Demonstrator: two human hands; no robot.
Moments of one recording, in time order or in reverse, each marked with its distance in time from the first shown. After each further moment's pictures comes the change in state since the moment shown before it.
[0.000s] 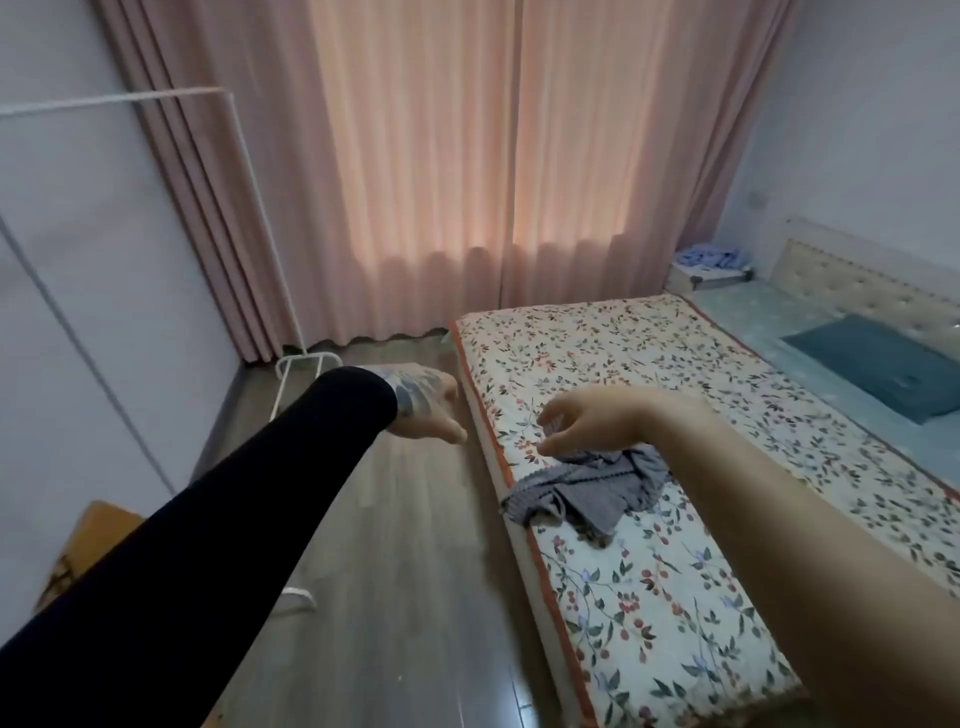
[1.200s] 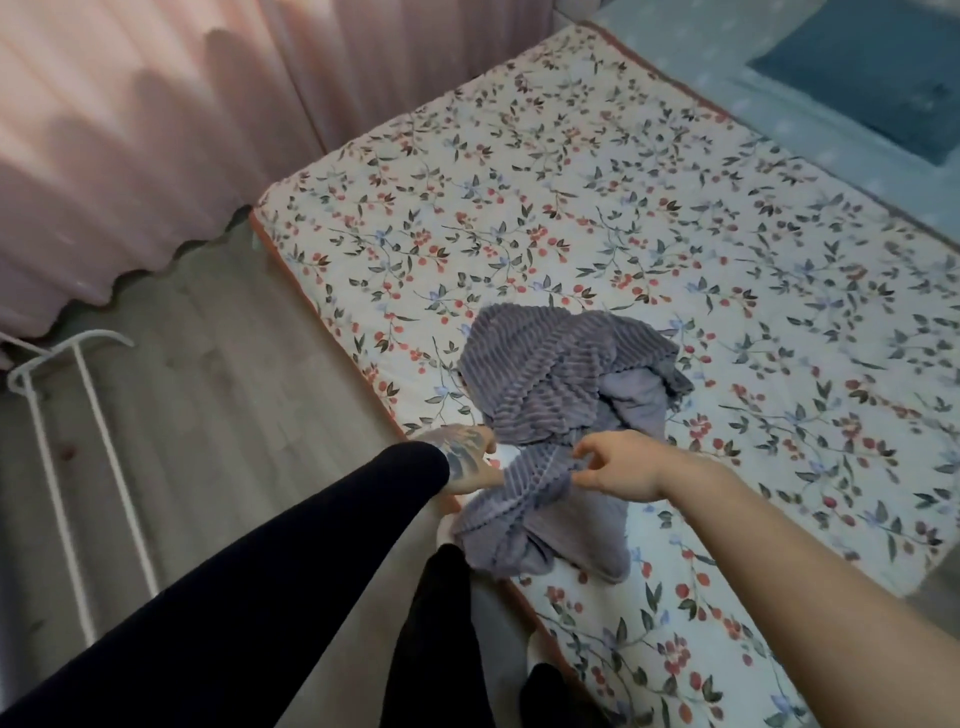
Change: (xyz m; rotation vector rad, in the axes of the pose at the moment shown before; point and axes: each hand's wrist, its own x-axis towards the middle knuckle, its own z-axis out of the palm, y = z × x) left_hand 0.726 0.058 0.151 -0.057 -0.615 0.365; right_hand 0.472 0.420 0.079 0.593 -0.314 0.491
